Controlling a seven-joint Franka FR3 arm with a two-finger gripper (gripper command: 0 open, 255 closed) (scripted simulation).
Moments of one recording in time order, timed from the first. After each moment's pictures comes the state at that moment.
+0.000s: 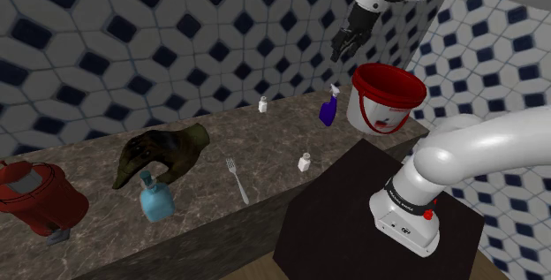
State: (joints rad) arm -0.06 -0.68 -0.08 -2.44 -0.01 1.92 -0.07
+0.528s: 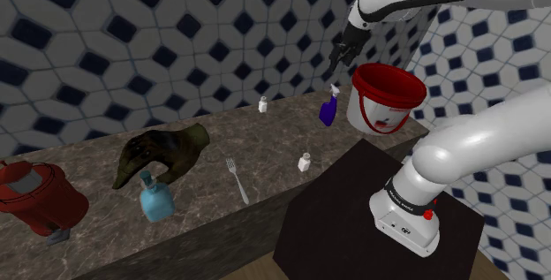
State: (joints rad) arm -0.11 -0.46 -0.20 -2.45 -0.04 2.11 -0.18
